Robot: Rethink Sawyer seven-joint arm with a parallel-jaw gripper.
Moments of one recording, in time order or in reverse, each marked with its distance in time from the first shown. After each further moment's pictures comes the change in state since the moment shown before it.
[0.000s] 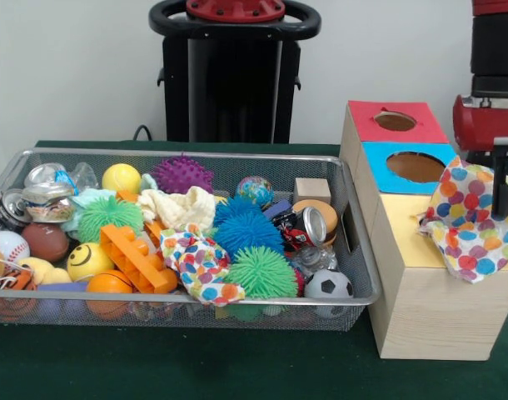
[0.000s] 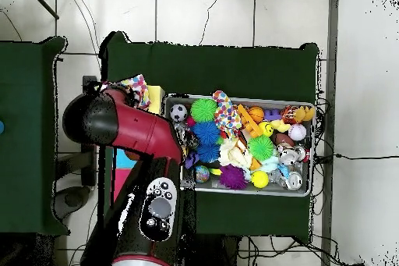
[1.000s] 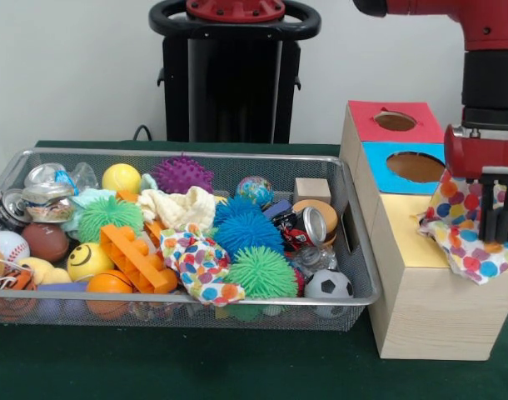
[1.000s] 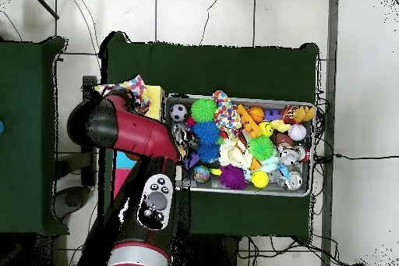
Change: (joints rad) arm 0.016 0.055 0.008 0.014 -0.001 -0.073 0.000
